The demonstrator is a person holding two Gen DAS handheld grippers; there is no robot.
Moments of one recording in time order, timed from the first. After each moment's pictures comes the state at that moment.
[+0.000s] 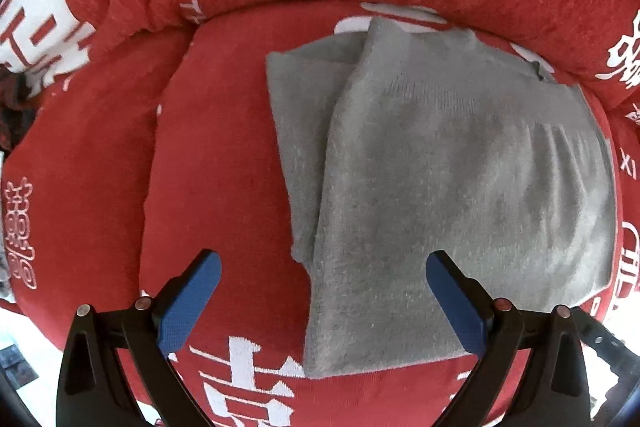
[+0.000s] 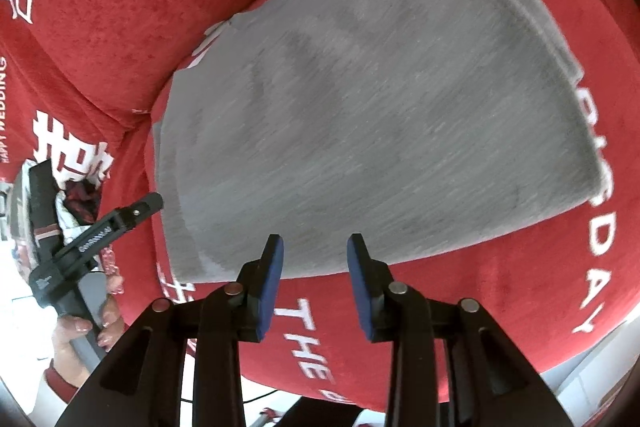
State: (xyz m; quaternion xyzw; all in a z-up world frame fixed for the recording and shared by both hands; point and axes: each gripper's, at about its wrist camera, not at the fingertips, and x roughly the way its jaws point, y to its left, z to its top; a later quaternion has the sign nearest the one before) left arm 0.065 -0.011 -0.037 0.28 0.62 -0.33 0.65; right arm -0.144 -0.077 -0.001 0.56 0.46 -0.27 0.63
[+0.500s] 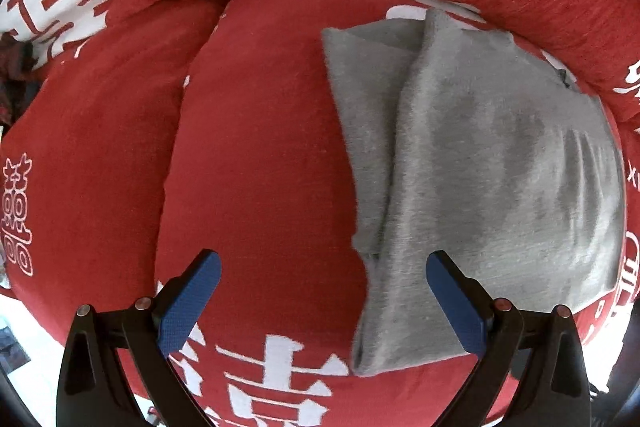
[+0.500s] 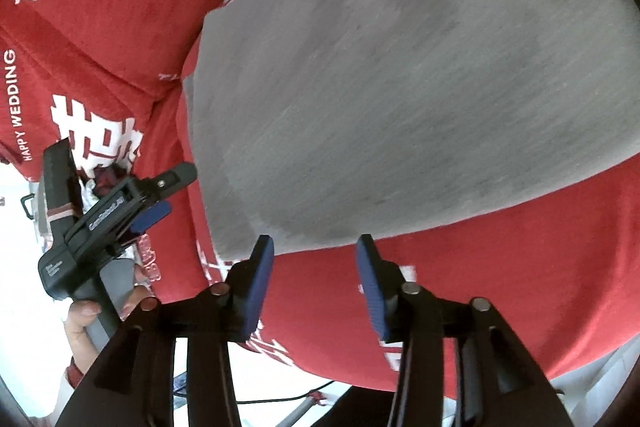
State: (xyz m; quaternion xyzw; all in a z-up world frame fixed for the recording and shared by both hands) left arm 0.090 0.021 -0.048 0.27 0.64 -0.31 0.65; right arm -0.092 -0.023 -0.037 0.62 0.45 -0.20 0.61
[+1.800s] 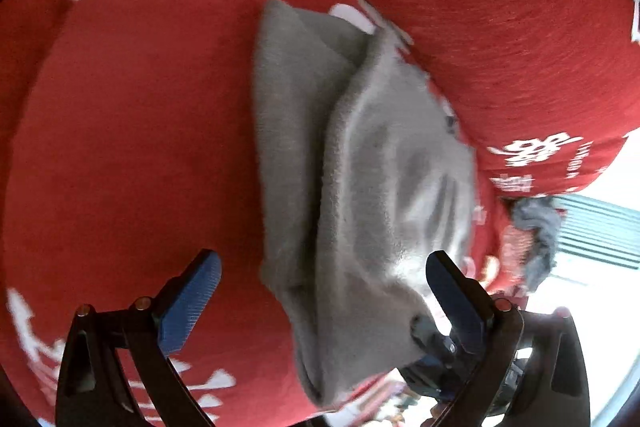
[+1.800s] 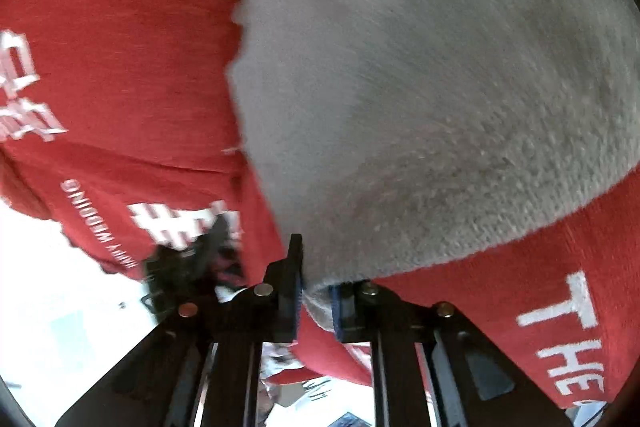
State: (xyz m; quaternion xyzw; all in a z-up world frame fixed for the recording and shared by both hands) left arm 0.134 0.030 -0.084 -0.03 0.77 -0.43 0.47; right arm -0.095 -0.022 -0.061 0.78 0.20 -0.17 0.56
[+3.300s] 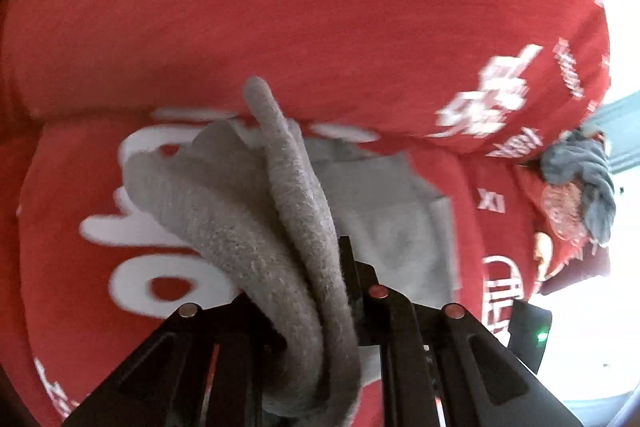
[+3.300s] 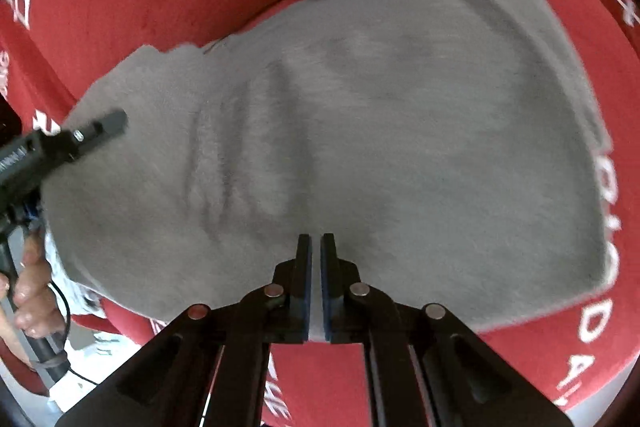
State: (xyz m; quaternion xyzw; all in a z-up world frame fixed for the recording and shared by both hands) left arm 0.002 -0.127 0.052 0.13 0.60 -0.52 0.59; right arm -0.162 -0.128 -0.017 0.54 0.45 -0.27 0.66
